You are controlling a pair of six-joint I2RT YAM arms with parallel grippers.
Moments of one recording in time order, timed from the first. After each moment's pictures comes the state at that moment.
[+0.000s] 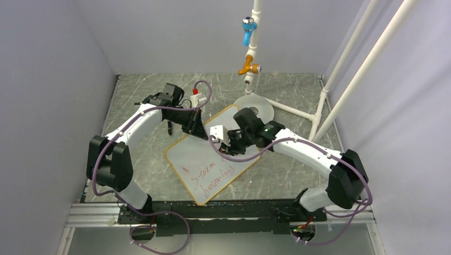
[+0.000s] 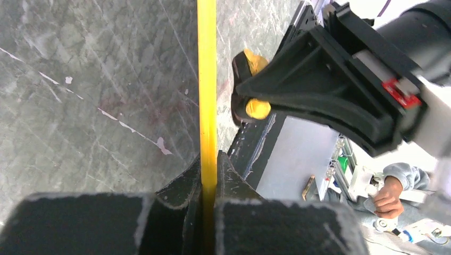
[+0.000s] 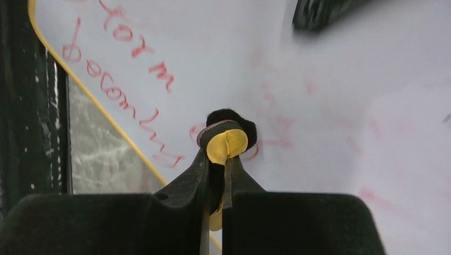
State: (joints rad) left arm -0.34 1.60 1.28 -0.80 0.95 0.04; right arm 0.80 1.45 1.12 -0.53 -0.46 -0.69
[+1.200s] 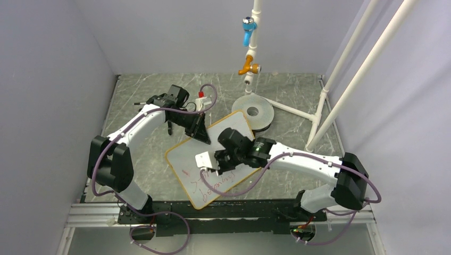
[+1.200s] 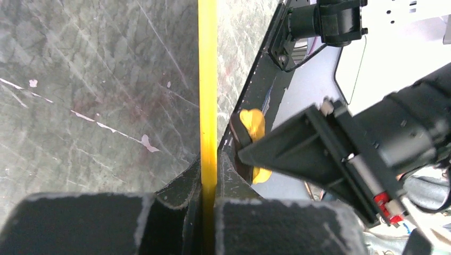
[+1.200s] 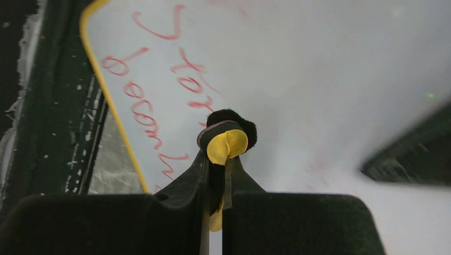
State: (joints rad) left arm -0.39 1.60 1.29 -0.85 0.97 0.09; right arm 1.04 1.38 1.05 -0.49 -0.34 -0.76
